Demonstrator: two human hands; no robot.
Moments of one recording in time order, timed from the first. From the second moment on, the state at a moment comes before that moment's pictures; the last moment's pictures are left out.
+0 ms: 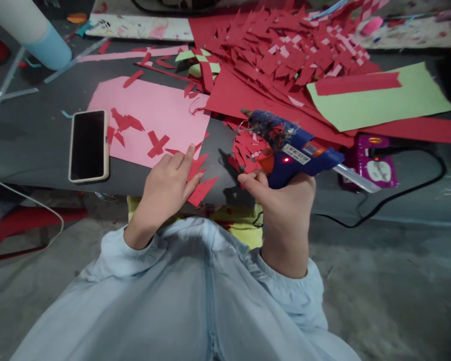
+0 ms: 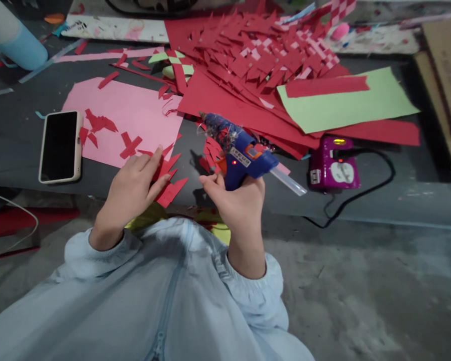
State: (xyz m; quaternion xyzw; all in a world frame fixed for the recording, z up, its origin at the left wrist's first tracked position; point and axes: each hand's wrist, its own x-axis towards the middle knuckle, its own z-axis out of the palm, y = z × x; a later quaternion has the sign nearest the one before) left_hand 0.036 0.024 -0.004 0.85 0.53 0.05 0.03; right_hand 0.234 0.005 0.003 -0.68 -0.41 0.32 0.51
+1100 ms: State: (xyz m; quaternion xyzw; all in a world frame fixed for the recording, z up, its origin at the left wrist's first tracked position) left_hand 0.027 0.021 -0.015 0.78 0.59 0.20 0.05; right_hand 0.237 0.004 -0.005 -0.68 -0.41 0.31 0.52
